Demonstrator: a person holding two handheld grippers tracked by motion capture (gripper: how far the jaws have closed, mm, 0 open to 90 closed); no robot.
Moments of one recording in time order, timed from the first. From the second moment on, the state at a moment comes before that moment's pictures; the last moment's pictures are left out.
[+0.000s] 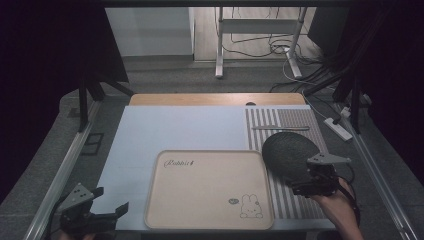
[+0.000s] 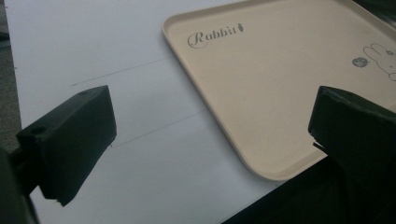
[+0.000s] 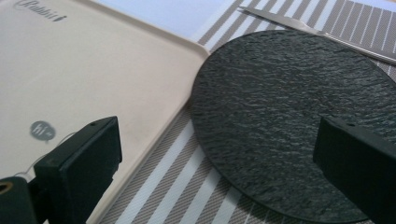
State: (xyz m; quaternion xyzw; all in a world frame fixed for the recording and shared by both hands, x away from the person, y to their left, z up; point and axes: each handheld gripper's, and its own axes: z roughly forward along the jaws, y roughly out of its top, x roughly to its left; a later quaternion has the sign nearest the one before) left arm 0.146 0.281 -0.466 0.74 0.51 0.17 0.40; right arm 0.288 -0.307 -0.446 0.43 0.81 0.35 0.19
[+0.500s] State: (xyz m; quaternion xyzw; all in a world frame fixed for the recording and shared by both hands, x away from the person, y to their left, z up) left arm 0.147 0.282 -0.466 0.74 0.51 0.17 0.40; right arm 0.333 -0.315 -0.454 0.45 0.80 0.34 0.20
